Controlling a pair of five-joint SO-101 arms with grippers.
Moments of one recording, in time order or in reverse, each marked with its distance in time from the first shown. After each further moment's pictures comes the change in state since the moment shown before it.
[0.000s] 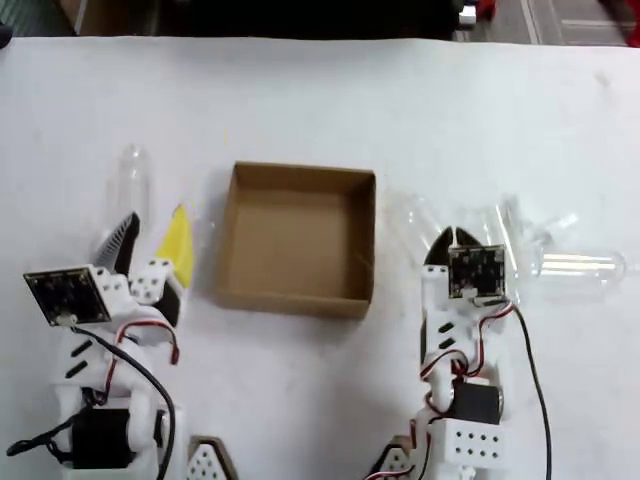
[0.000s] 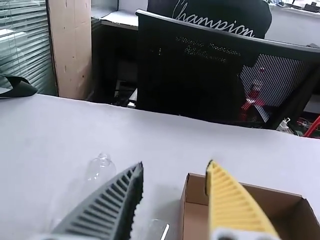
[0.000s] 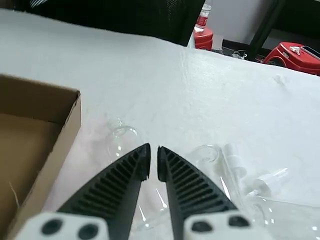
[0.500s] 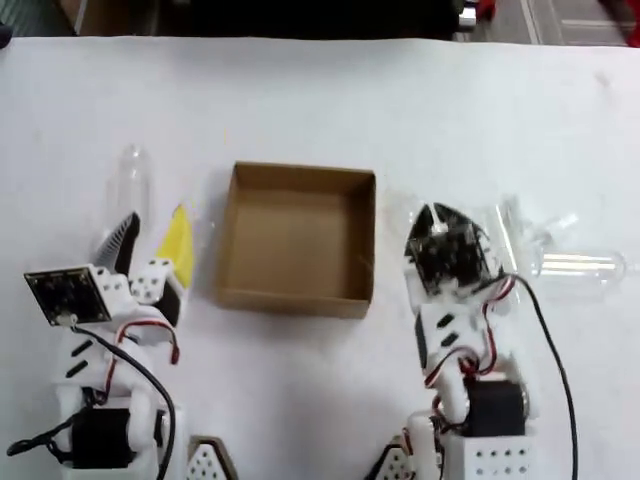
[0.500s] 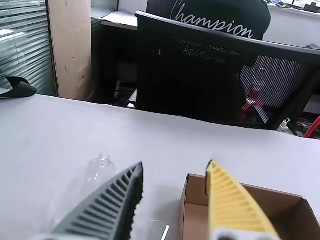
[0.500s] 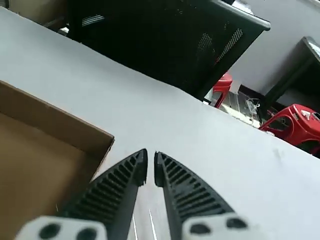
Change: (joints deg) left arm 0.0 0.0 0.1 -0.2 0.0; right arm -9.8 14.0 -34.0 20.0 6.7
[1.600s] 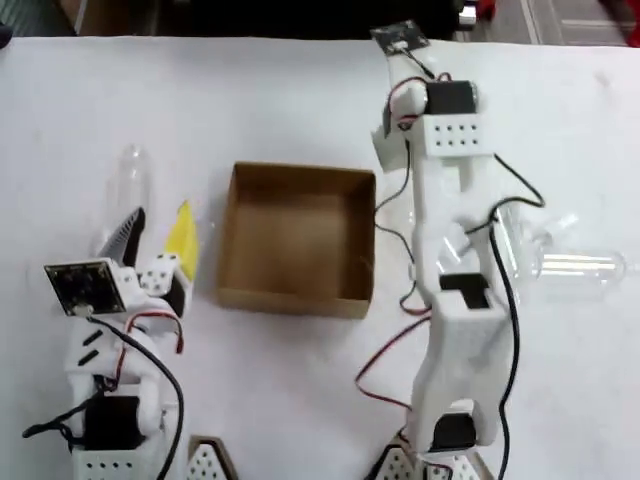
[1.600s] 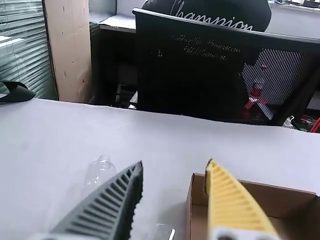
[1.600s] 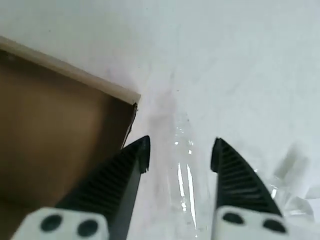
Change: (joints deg) left arm -0.1 0.0 7.7 -9.0 -2.3; right arm -1.6 112.1 -104.5 45.5 -9.1
